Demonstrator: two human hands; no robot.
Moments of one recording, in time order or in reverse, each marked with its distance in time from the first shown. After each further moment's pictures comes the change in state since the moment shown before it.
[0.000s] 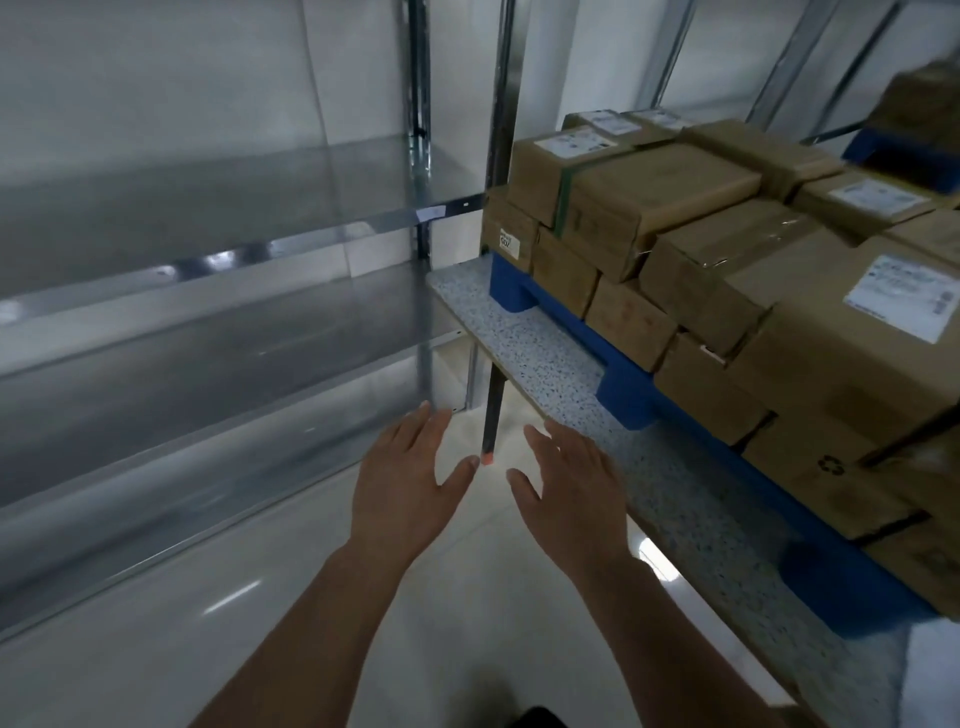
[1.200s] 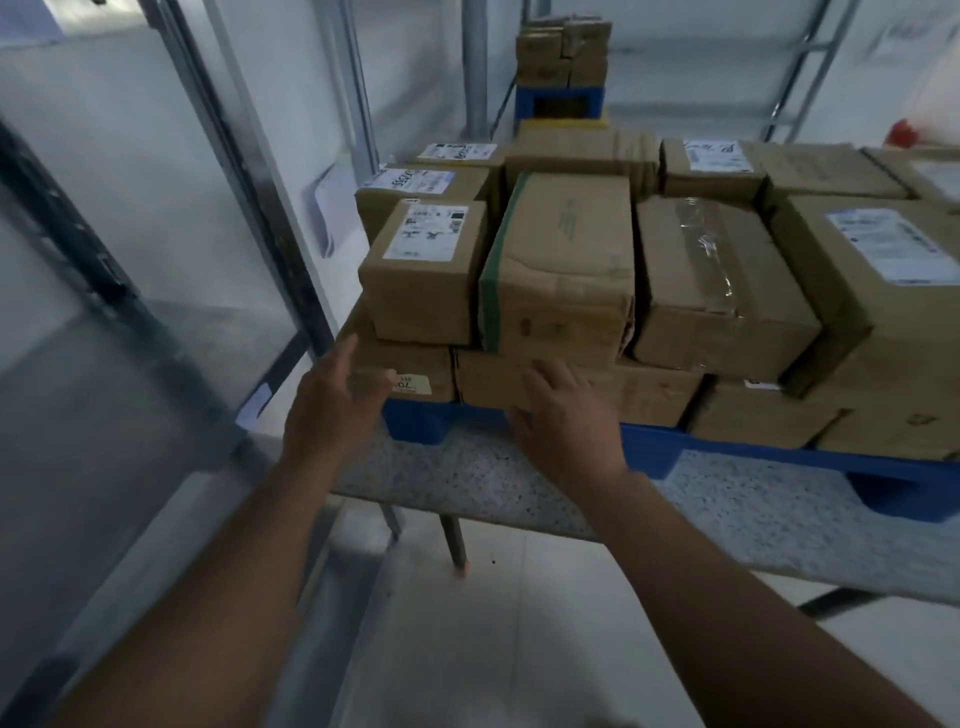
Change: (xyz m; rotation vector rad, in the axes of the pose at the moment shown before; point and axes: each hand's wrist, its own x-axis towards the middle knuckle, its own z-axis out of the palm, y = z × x) left_hand 0.470 -0.070 0.035 -0.367 -0.308 0.369; right_hand 0.303 -0.003 0.070 -0.201 0.264 0.502
